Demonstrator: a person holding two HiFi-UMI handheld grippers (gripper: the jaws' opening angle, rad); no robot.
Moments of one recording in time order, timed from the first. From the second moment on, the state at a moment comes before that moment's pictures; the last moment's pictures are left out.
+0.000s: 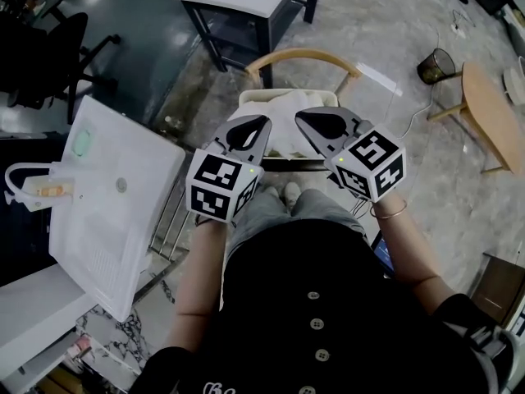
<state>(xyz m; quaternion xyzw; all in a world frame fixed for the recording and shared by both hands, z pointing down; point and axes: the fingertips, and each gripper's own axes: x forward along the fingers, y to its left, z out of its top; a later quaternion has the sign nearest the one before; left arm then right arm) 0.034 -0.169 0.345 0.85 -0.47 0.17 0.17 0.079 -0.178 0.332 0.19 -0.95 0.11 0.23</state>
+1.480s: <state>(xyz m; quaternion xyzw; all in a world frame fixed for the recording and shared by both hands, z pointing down) 0.045 -0.150 0.368 0.86 -0.43 0.15 0.21 0.075 -0.155 0.358 0.13 -0.94 0.07 0.31</state>
